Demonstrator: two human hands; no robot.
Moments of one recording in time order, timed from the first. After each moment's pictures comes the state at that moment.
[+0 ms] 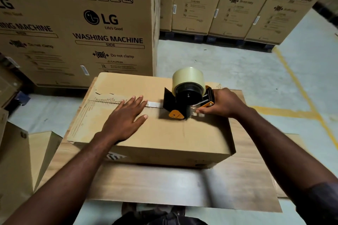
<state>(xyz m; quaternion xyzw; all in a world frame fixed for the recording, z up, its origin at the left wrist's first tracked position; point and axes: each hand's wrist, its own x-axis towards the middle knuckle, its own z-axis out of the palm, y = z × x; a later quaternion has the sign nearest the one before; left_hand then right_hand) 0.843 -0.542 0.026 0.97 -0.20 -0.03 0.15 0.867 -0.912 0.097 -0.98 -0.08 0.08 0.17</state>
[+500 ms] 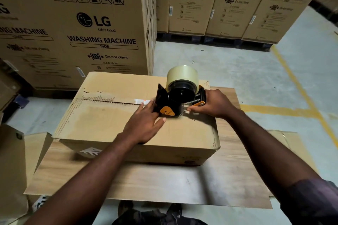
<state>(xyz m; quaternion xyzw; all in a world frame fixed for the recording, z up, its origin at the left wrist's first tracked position) 0.817 -0.651 0.032 0.96 -0.23 -0.03 0.17 0.857 -0.938 0.073 -0.97 -0.09 0.06 0.22</state>
